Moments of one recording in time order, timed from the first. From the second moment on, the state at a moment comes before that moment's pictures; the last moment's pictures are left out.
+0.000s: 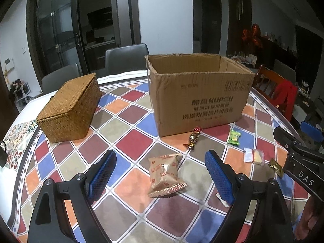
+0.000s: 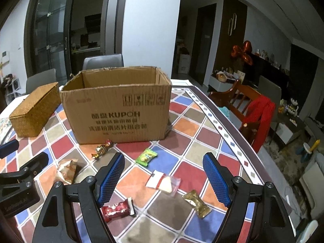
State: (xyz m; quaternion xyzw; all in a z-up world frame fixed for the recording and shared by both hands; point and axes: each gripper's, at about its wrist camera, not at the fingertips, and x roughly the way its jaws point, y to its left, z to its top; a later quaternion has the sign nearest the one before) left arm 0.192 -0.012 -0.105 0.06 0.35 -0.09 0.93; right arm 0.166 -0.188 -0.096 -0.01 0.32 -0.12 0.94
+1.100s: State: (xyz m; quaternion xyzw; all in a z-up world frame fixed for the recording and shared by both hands) left arm 0.211 -0.028 -0.167 0.09 0.38 -0.08 0.92; right arm 0.184 -0.197 -0.159 0.02 0.37 -0.11 0.92
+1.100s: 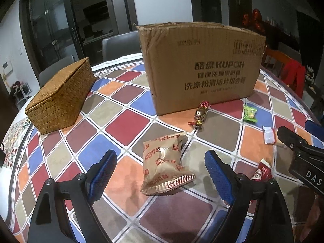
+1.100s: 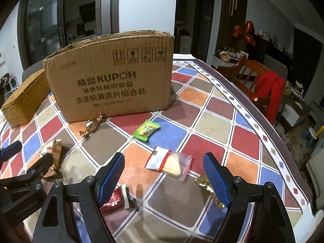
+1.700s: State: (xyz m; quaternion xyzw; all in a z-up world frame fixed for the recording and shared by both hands) left arm 0.230 -0.035 -0.191 0.10 0.41 -0.07 0.91; right arm 0.209 -0.210 -0.189 0.04 0.42 -0.12 0.90
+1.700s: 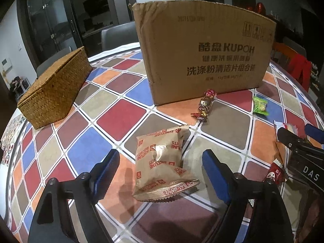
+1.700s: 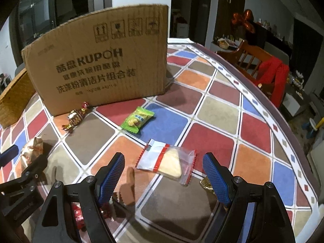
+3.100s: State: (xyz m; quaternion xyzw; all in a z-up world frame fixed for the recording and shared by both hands) left arm 0.229 -0.031 -0.183 0.07 0.41 -0.08 0.91; right arm 0.217 -0.213 -0.185 0.07 0.42 -0.09 0.90
